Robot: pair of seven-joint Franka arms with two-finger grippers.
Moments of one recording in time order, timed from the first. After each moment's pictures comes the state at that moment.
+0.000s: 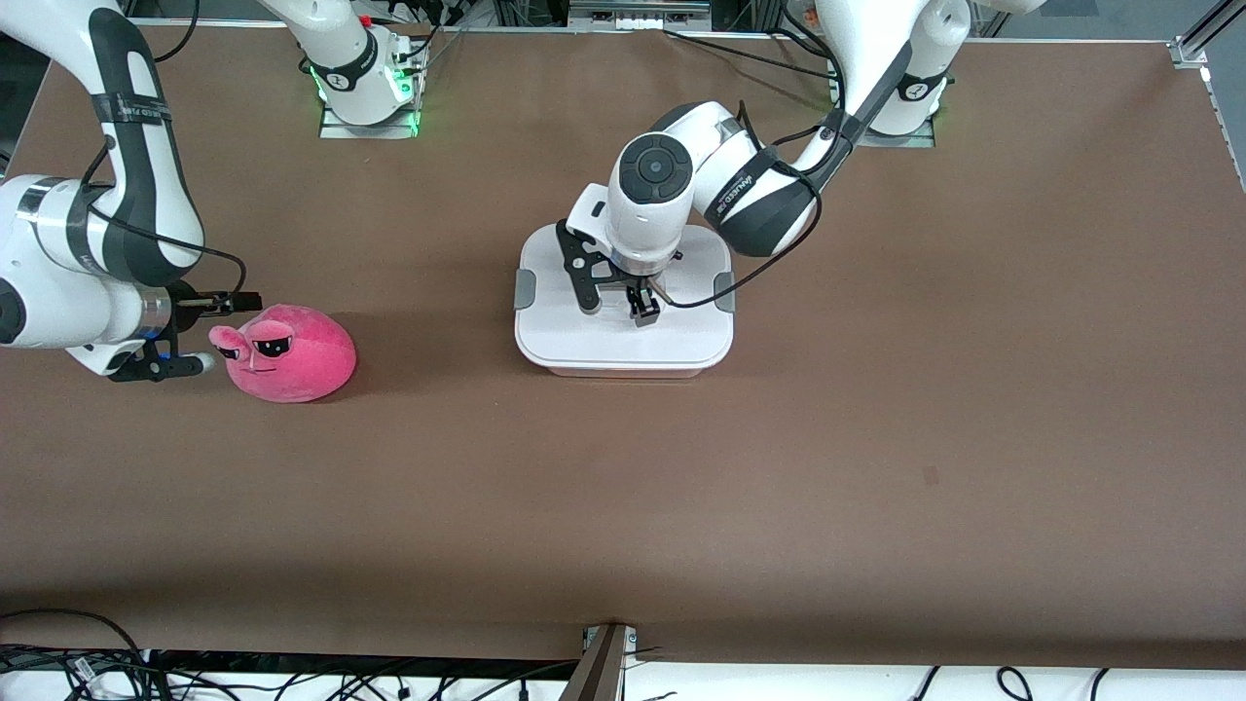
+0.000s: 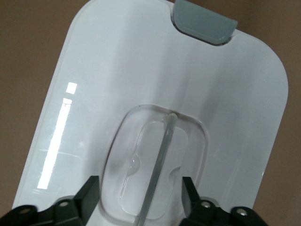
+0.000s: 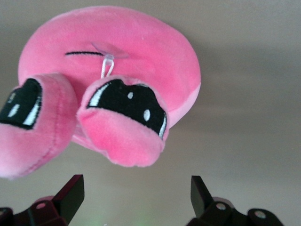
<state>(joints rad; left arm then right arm) -0.54 0.60 -0.29 -1.44 0.04 2.02 0.48 0.06 0.34 -0.18 -1.86 0.00 1.83 -0.22</state>
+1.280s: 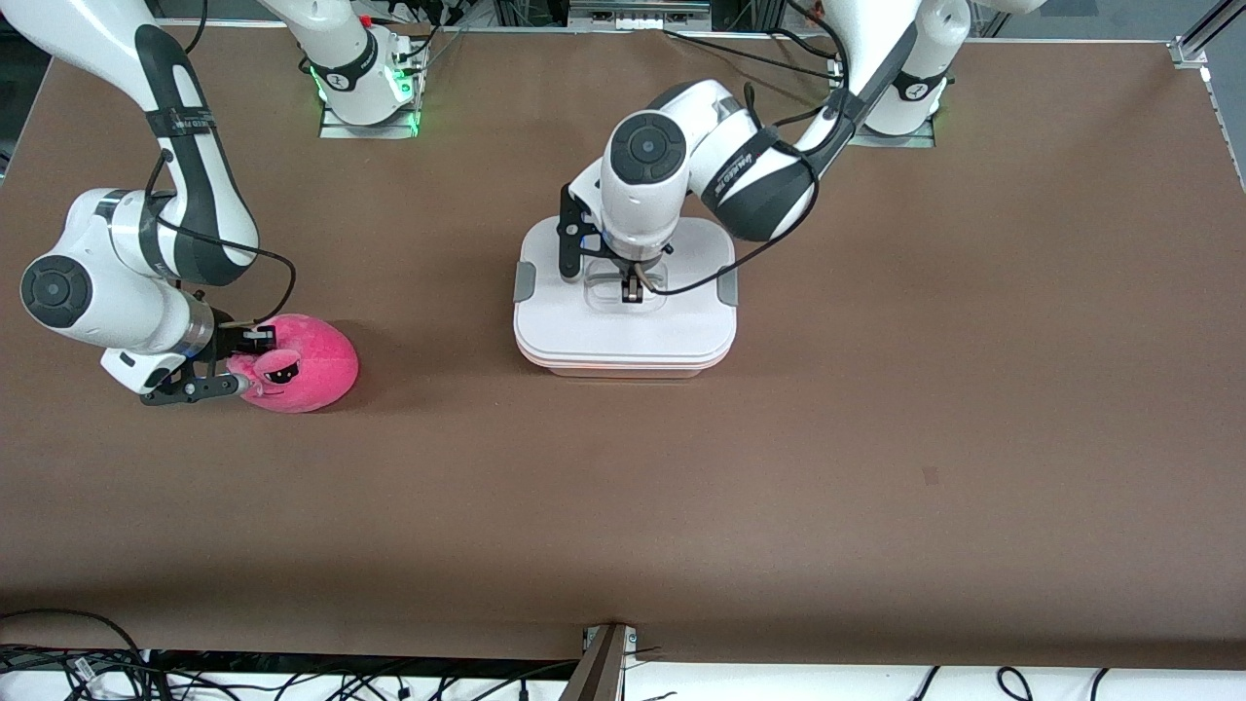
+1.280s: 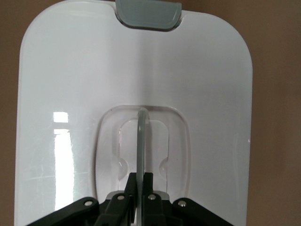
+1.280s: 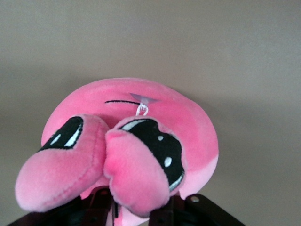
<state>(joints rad) -0.54 0.55 -0.30 -1.41 0.04 1.91 0.72 0.06 0.36 -0.12 -1.93 0.00 2.16 -0.22</state>
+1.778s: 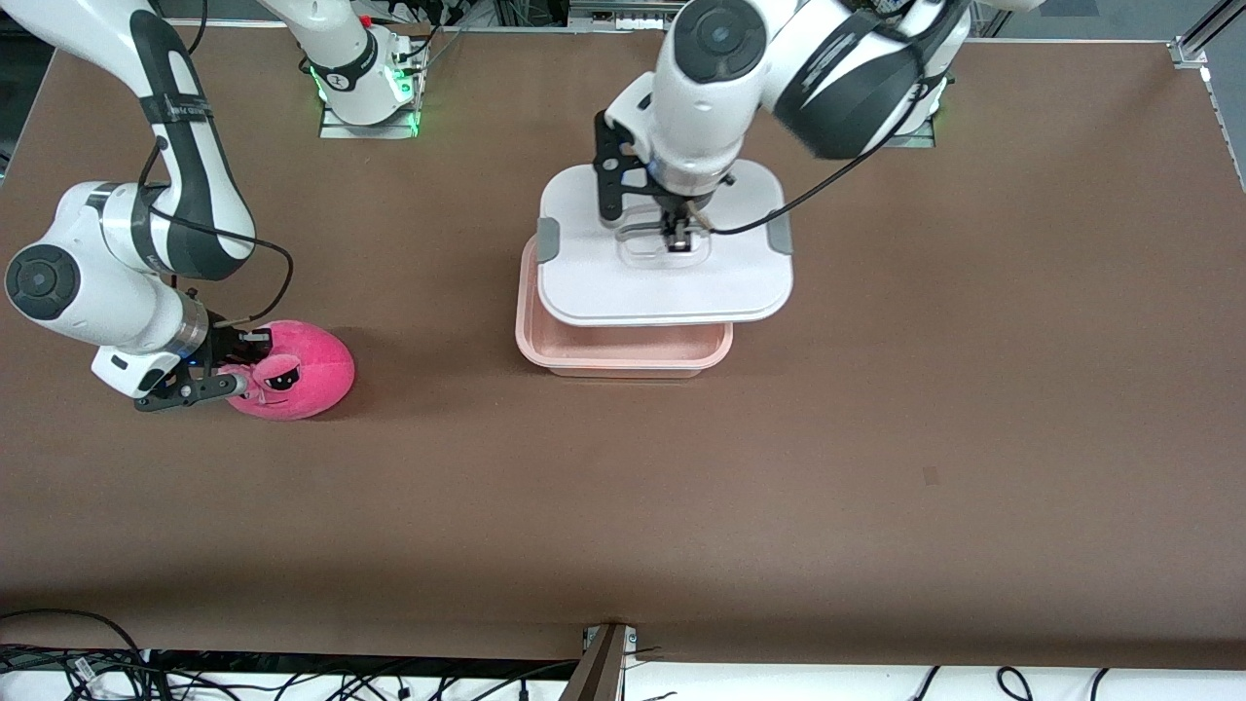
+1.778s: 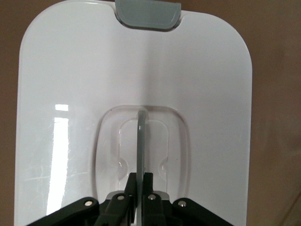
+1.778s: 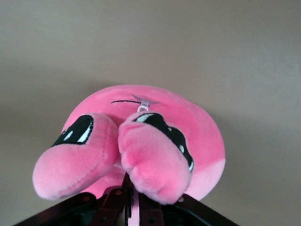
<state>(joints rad) -0.45 0.35 -0.30 -1.39 -0.03 1.65 0.72 0.06 0.32 -0.09 -1.88 0.00 2.12 -0.31</state>
